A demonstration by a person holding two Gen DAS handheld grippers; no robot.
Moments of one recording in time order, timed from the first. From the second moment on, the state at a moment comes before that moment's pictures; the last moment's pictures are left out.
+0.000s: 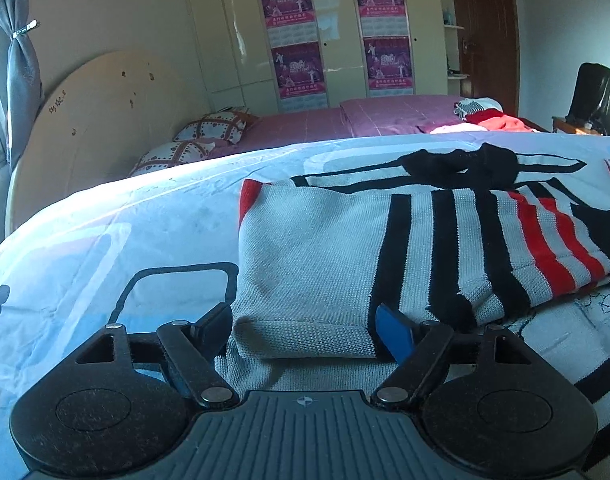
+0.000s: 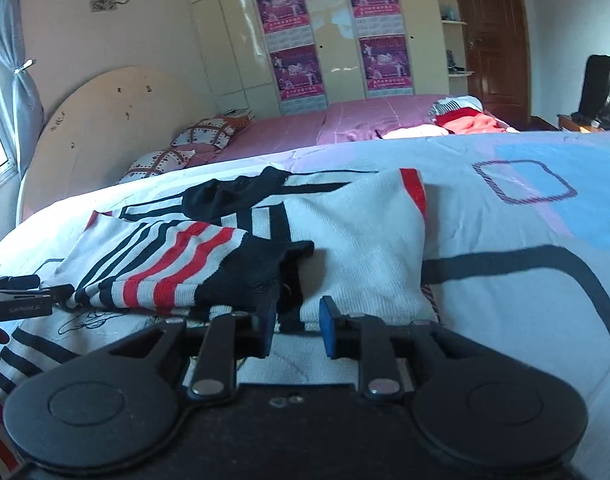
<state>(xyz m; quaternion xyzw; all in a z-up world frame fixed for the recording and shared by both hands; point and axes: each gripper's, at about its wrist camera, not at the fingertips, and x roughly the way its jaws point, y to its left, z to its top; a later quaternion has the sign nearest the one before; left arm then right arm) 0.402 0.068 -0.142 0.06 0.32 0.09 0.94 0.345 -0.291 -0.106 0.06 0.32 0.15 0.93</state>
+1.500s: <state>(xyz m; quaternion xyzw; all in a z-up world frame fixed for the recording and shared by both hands) 0.327 0.088 -0.146 -0.01 0.36 0.08 0.93 0.326 -0.301 -0.092 0.09 0.33 0.14 0.93</state>
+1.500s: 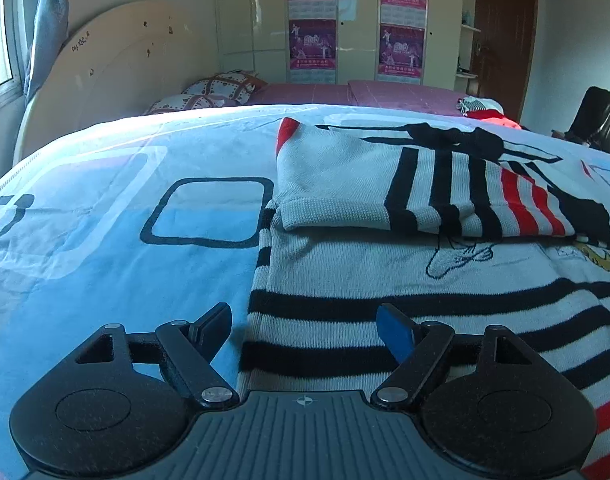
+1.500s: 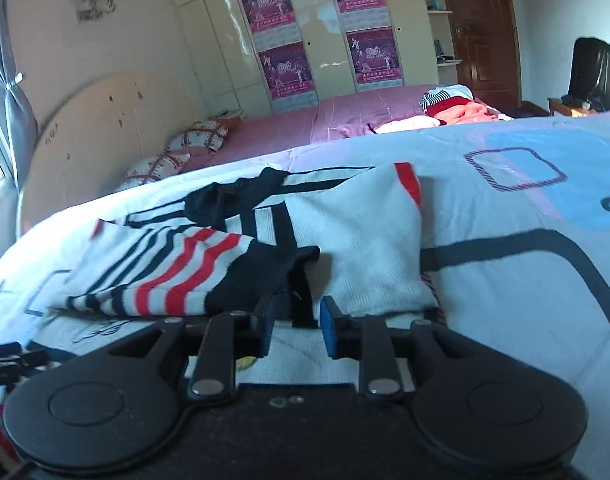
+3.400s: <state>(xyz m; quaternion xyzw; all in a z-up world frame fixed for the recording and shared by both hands) 0.144 0.178 -0.197 -0.38 0.37 -0.11 0.84 0.113 -0.382 -0.128 0.32 0.41 0.14 0.84</state>
